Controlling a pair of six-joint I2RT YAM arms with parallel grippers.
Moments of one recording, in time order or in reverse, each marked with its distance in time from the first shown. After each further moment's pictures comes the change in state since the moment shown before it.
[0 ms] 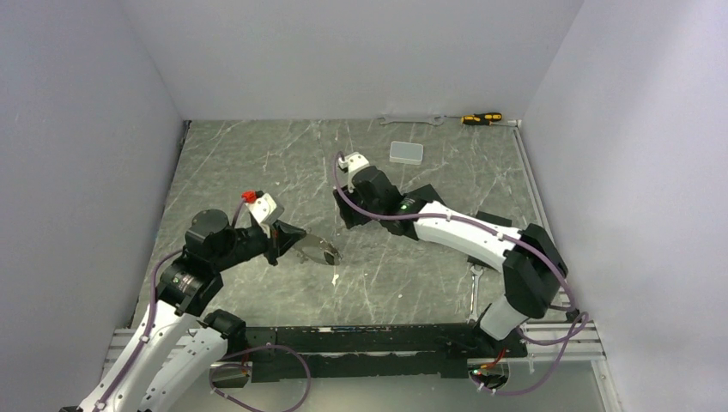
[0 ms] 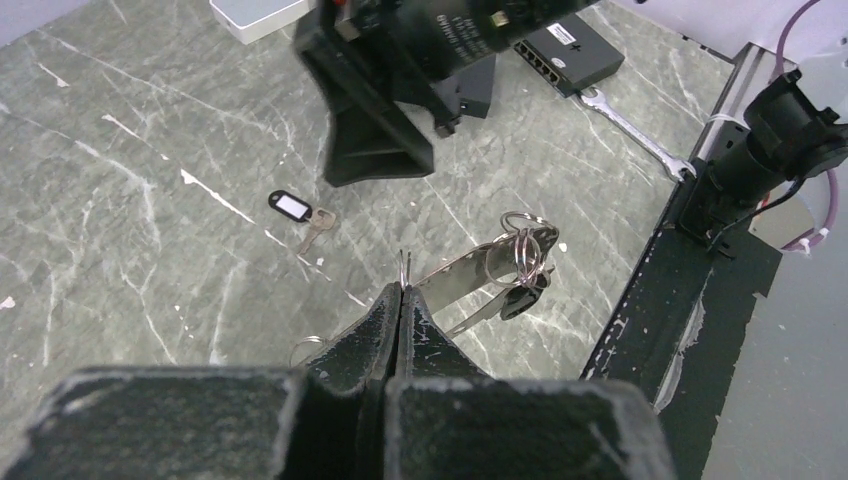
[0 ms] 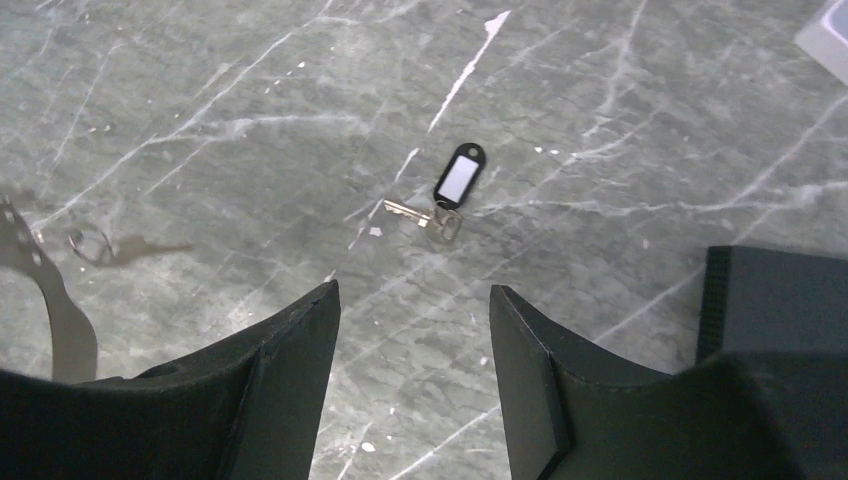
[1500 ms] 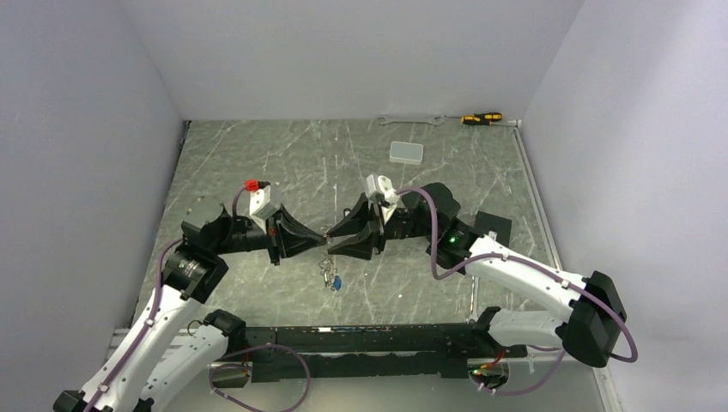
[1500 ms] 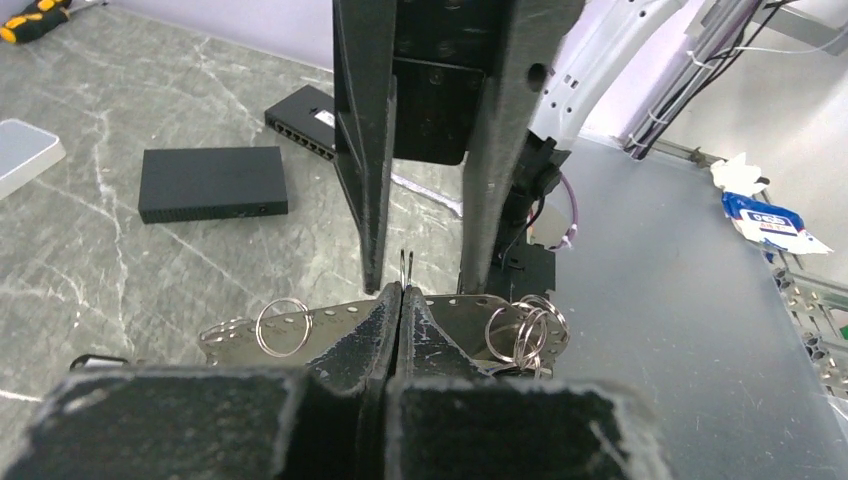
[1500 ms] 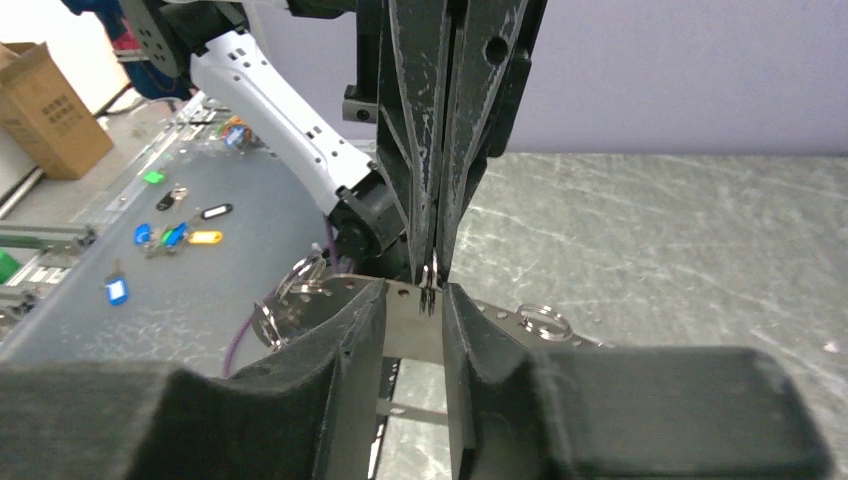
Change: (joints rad) left arm 0.000 0.108 0.061 0.278 0.479 -0.206; right arm 0.000 -0.399 -0.320 0.695 -1.017 -0.037
